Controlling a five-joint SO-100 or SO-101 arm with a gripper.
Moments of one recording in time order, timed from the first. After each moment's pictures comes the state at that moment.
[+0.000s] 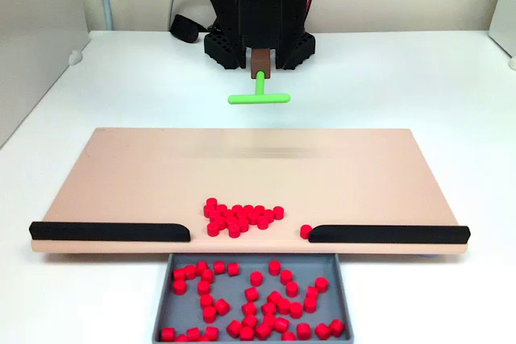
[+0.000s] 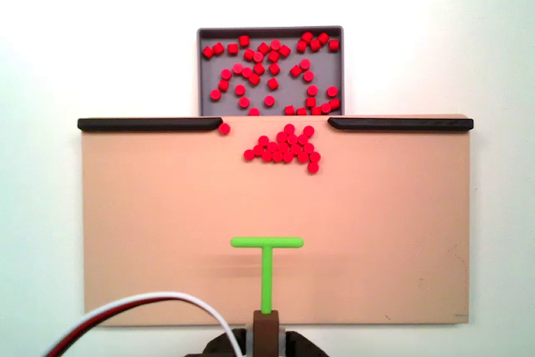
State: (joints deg) arm 0.9 101.5 101.6 86.7 -86.9
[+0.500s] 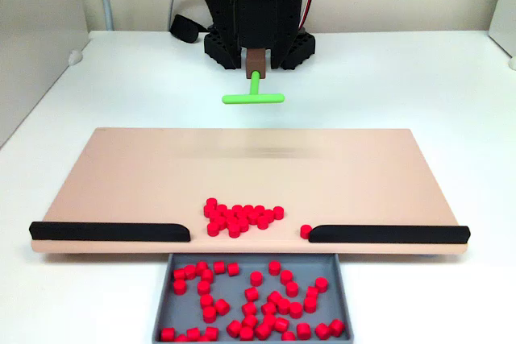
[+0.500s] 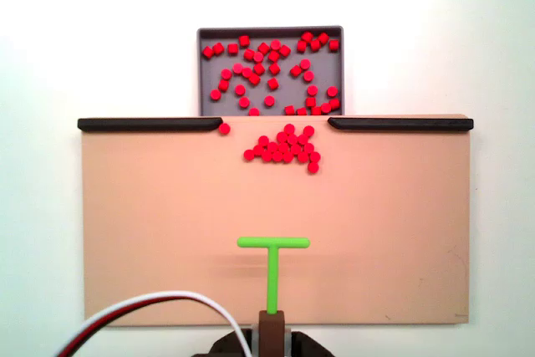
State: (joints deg) arm 1.8 101.5 101.6 86.7 -87.5
